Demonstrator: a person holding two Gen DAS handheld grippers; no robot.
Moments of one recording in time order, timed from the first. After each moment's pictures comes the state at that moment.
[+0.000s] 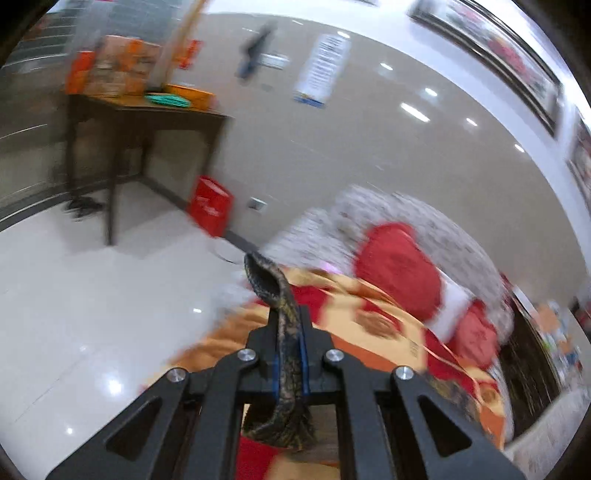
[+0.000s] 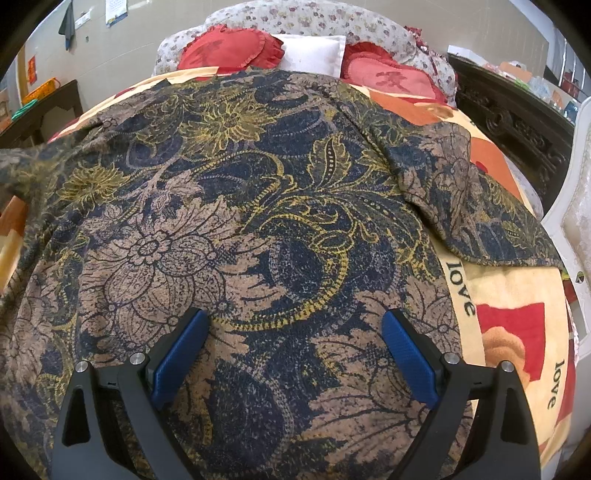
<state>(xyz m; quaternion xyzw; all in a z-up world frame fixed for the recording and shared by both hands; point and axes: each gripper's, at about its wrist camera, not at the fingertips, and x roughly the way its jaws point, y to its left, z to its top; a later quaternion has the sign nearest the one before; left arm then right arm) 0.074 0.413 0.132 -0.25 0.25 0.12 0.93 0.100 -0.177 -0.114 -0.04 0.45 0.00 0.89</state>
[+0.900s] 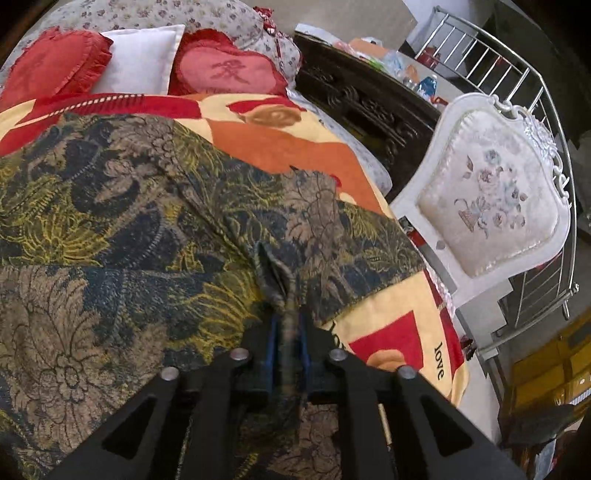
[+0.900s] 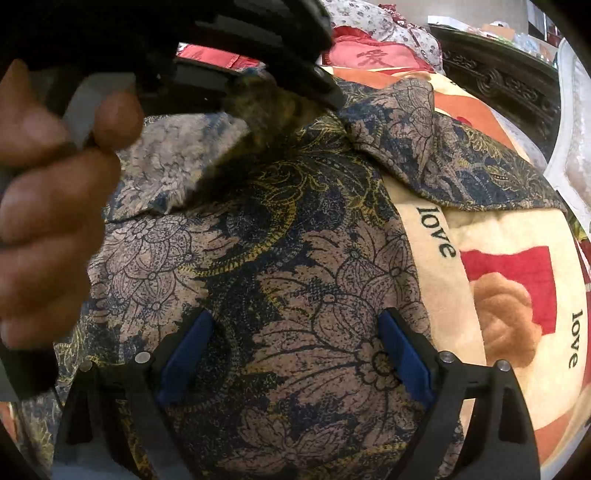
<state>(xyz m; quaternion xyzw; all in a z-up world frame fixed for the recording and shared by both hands) 0.218 -0.165 -0.067 -0.06 0.48 -0.34 0.81 0.071 -0.213 -0.124 0.03 0.45 0.02 0.89</state>
